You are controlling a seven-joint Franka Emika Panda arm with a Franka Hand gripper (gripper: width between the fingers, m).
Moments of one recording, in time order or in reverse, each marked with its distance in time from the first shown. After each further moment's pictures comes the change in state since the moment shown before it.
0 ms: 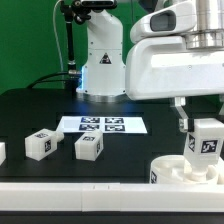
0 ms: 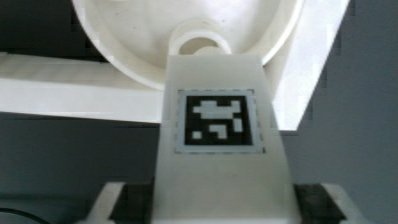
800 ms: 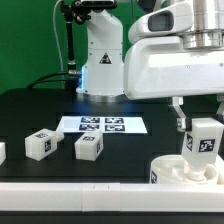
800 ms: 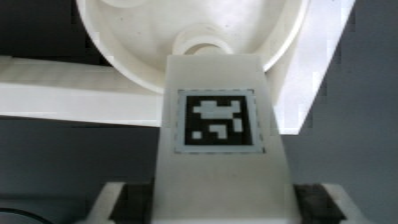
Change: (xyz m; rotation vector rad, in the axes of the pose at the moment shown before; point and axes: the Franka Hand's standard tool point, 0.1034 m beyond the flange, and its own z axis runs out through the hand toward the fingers) arm -0.005 0.003 0.001 -0.002 0.009 -0.004
